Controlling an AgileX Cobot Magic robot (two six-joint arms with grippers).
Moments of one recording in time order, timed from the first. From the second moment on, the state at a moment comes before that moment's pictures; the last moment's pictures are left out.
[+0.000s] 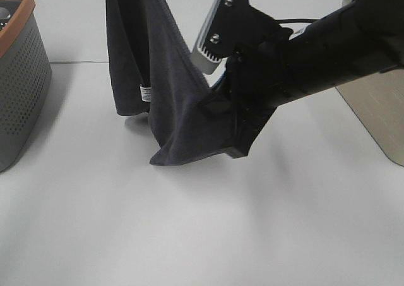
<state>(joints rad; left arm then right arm) -0.48 1.76 -1.83 0.06 0.72 -0.46 0.59 1.52 -0.90 0.61 0.31 -1.24</state>
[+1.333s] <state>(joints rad) -0.43 1.88 -1.82 0.31 0.28 -0.94 0.32 1.71 -1.47 -0.59 0.26 -0.71</state>
